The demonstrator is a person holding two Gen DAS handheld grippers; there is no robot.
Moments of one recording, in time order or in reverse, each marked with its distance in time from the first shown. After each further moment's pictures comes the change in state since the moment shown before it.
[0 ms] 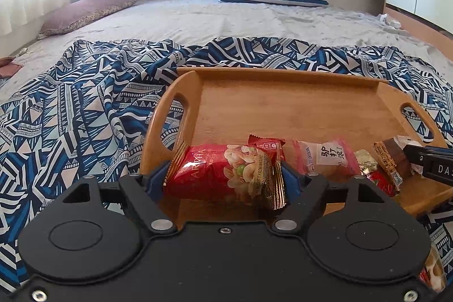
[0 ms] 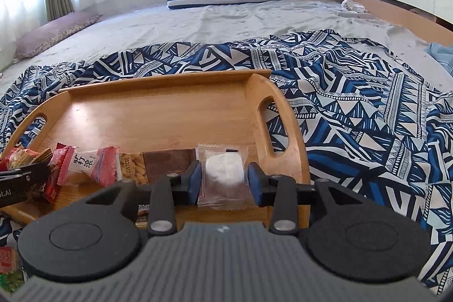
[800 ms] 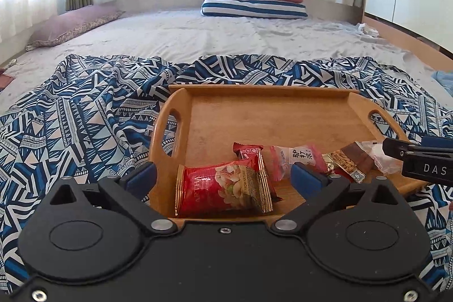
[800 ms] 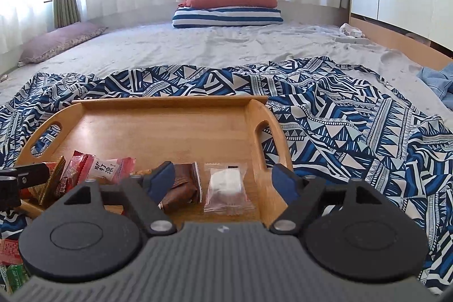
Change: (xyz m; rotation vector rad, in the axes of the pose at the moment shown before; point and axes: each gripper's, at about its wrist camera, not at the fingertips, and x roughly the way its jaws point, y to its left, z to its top) left arm -0.055 0.010 0.001 0.025 -0.048 -0.092; right arm -0.048 0.009 0.002 -0.043 -0.095 -0.014
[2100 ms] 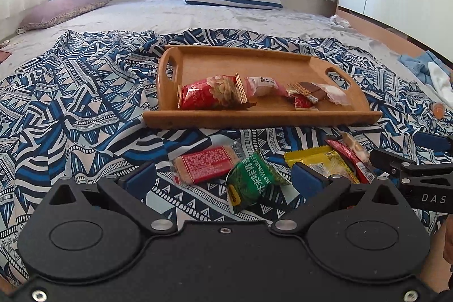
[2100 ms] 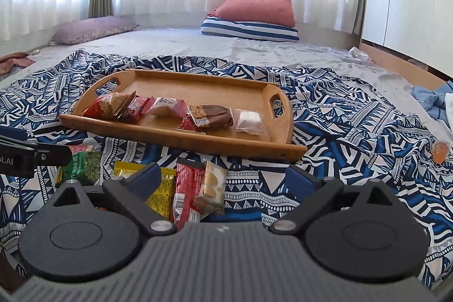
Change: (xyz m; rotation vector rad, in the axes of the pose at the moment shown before) left arm -0.094 0.014 -0.096 0.003 0.028 -0.105; right arm -0.114 0.022 -0.091 -0.125 -0.057 0.043
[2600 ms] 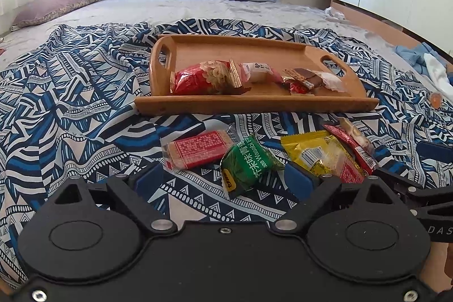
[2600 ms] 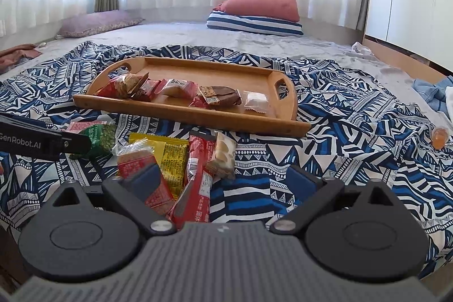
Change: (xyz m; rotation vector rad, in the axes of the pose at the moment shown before) left arm 0.008 -0.002 -0.010 0.014 0.024 -0.022; right arm -0.017 0.010 -0.025 -0.019 0.015 0.019
